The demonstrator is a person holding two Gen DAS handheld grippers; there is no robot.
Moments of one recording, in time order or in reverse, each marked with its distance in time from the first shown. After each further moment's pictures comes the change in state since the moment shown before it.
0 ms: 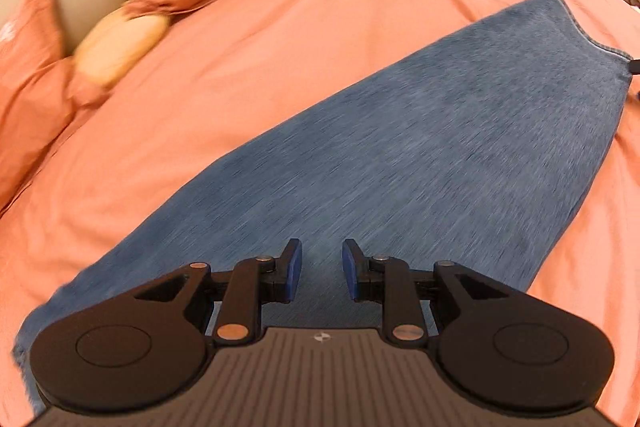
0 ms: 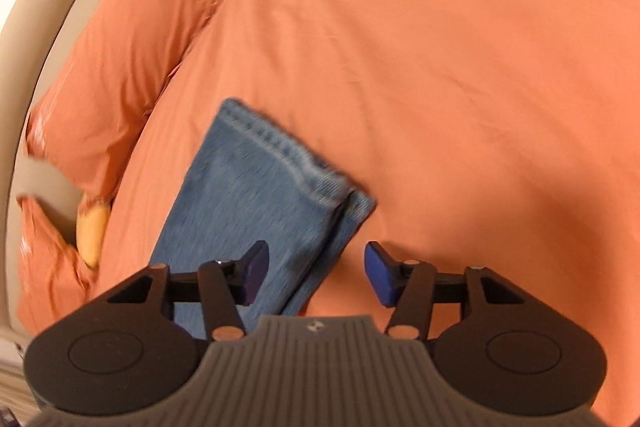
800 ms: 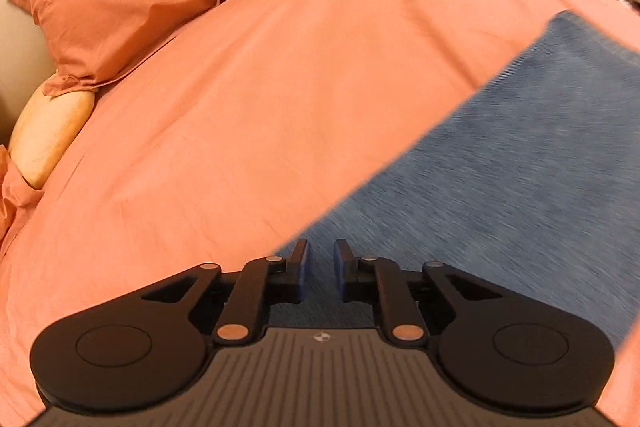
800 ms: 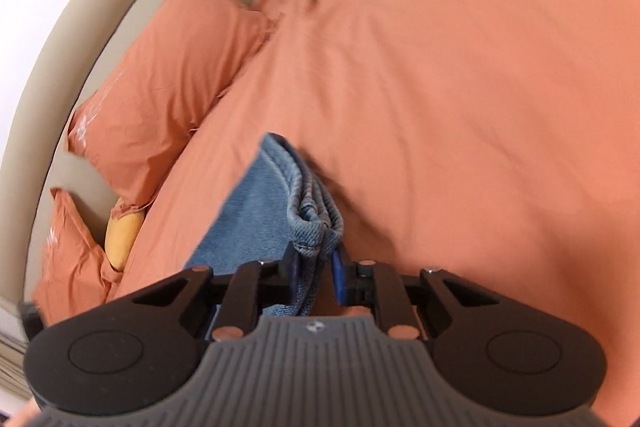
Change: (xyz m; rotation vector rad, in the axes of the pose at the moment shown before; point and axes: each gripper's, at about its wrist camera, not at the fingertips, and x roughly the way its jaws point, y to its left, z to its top) left arm 0.097 -0.032 0.111 0.084 -0.047 -0.026; right arm -0.013 0.019 0.009 -0.172 -0.111 0.127
